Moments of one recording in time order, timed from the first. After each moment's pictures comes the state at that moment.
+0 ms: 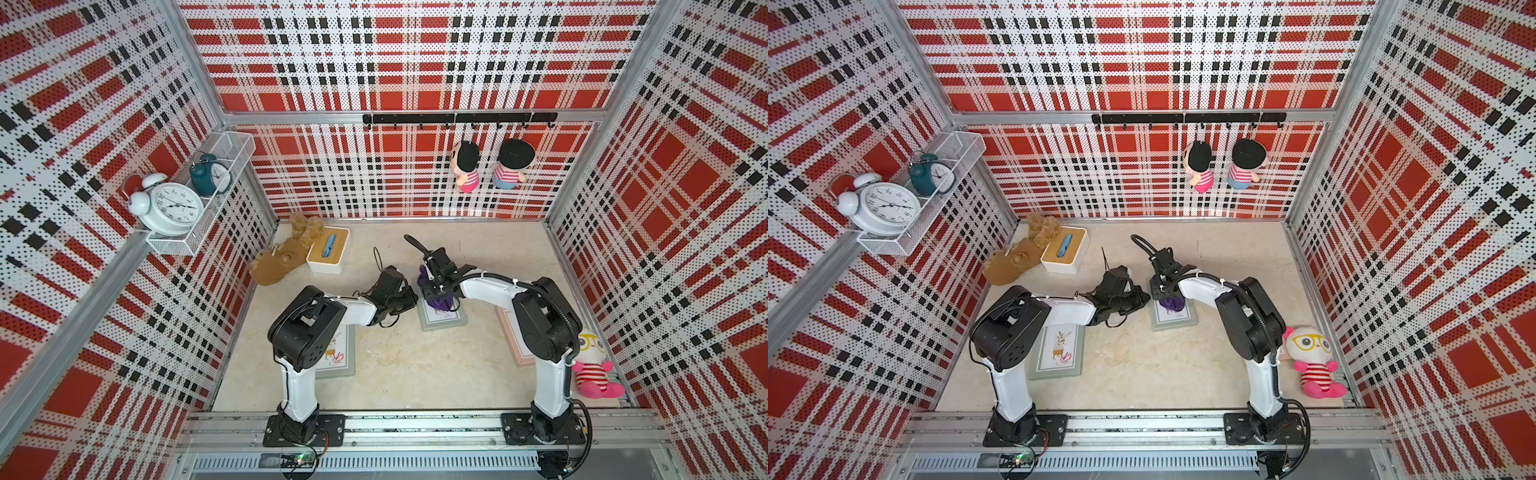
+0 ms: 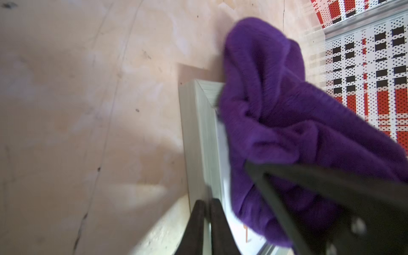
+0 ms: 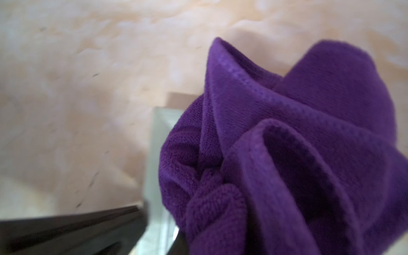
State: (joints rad) left arm -0.60 1.91 0.93 0.25 0.20 -0.92; right arm 0.63 1.99 1.34 -0.37 0.04 0.34
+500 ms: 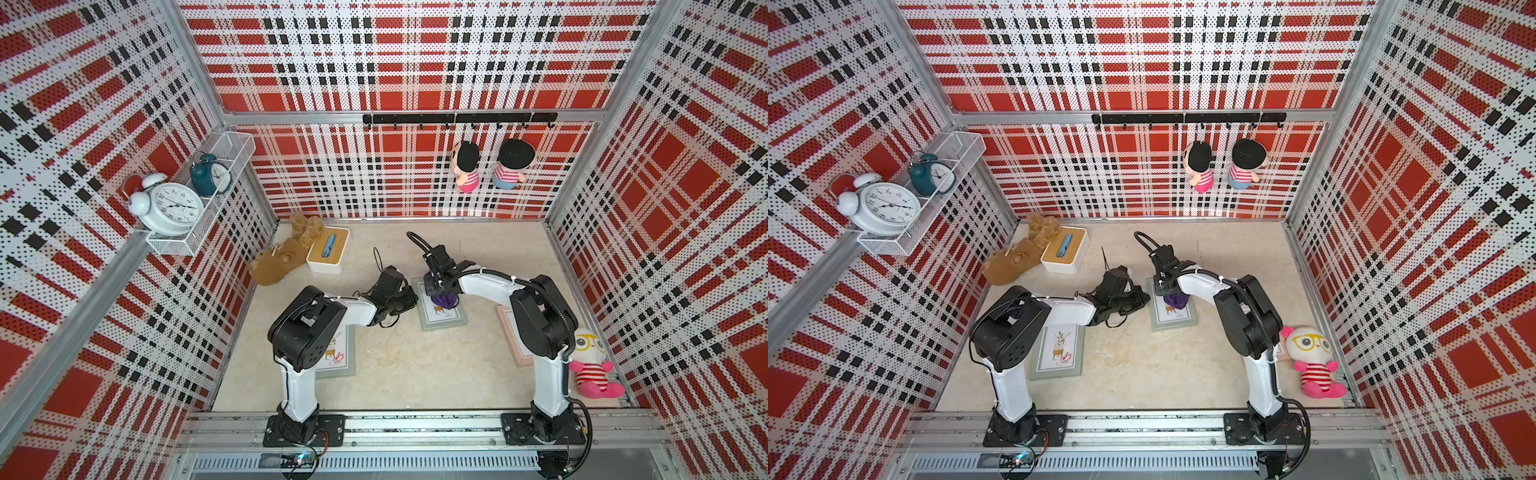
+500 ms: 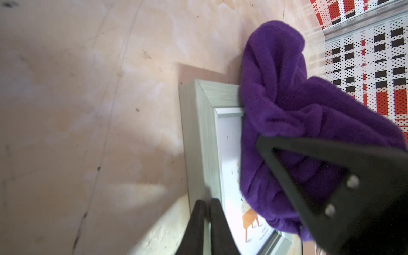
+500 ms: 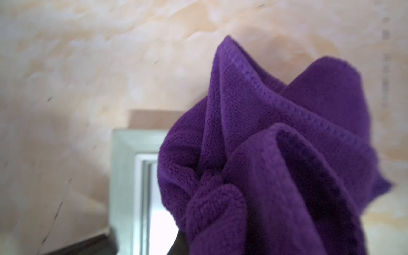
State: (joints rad) left arm -0.60 1.91 0.93 0.25 0.20 -0.92; right arm 0.62 2.02 1.41 -0.44 0.15 0.37
